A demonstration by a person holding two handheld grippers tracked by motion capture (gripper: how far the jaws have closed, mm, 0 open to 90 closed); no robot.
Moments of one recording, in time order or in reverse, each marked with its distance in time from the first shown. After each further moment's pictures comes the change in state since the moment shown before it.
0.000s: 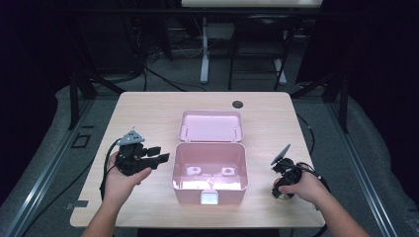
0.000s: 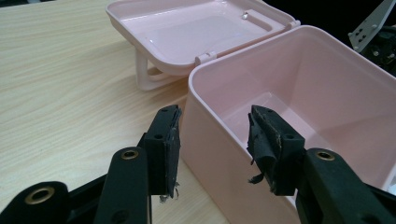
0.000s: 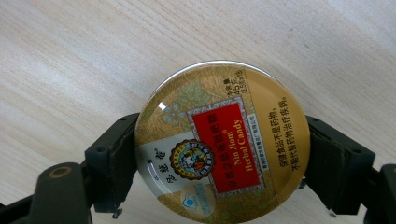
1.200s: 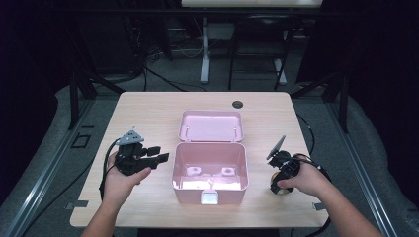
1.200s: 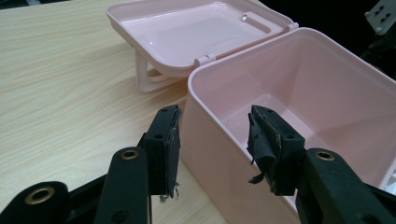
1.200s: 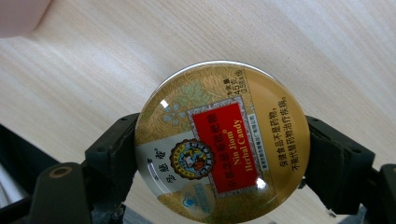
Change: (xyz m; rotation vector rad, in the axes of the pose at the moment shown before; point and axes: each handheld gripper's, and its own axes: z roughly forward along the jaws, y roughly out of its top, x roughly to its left) left arm 0.000 0.001 -0.002 0.000 -0.006 0.003; right arm 0.019 0.014 -0.045 0.019 -0.016 -0.094
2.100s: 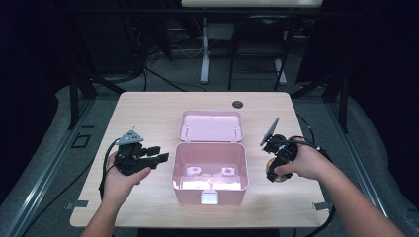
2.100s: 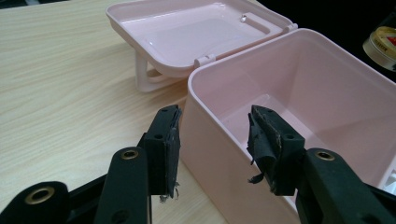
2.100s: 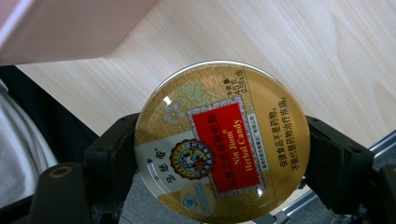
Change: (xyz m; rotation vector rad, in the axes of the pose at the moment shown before) left arm 0.001 0.000 0.000 -0.008 -0.001 -0.007; right arm 0.018 0.026 -0.068 -0.012 -0.013 -0.099
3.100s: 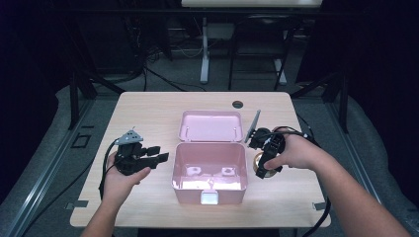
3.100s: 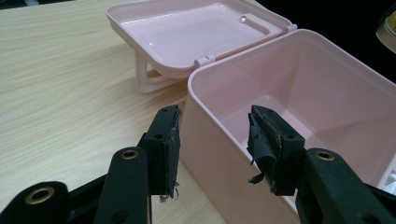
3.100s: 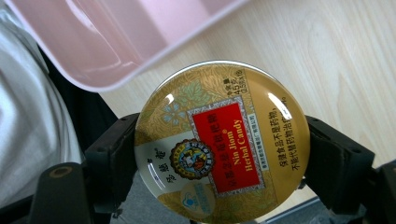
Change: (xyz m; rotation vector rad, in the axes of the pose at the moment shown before) left arm 0.000 0.000 0.000 -0.001 -0.002 0.000; right arm 0.031 0.031 -0.033 0.006 0.022 -0.205
